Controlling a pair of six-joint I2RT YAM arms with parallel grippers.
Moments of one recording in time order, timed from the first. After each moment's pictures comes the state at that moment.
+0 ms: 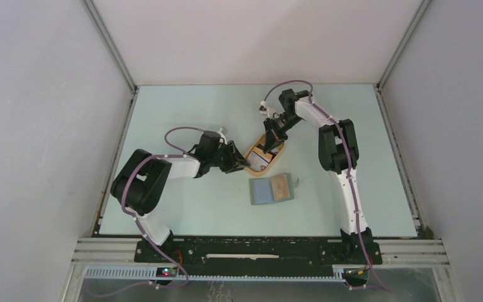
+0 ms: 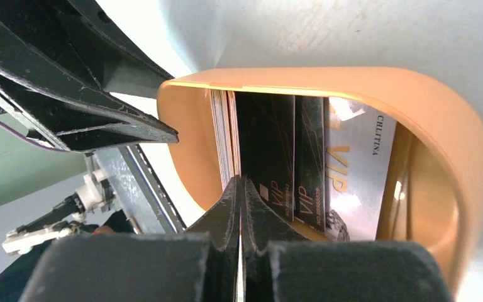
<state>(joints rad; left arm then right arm) -0.47 1.73 0.77 0.25 0.40 -0.86 0.34 2.45 2.09 -1.17 -0.87 -0.21</state>
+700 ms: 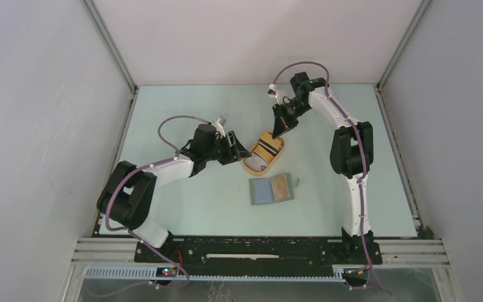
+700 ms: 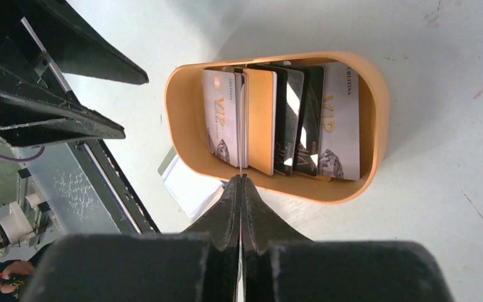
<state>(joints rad) -0.47 1.59 0.79 0.20 0.39 -0.77 0.29 2.28 2.10 -1.16 -0.74 -0.28</state>
